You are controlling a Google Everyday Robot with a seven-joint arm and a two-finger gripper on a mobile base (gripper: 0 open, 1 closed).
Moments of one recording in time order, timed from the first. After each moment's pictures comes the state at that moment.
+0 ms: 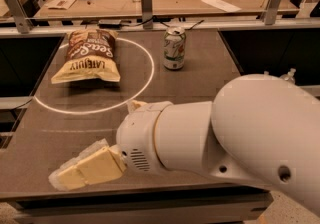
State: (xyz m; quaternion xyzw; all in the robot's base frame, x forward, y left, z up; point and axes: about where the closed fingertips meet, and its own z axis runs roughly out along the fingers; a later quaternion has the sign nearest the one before) arm 0.363 0.092 0.917 -0.41 0.76 0.30 0.41
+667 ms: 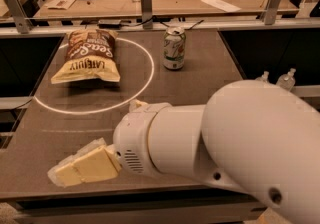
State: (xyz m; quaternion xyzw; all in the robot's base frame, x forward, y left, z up) arm 0.366 0.093 0.916 -0.39 0.77 0.27 0.42
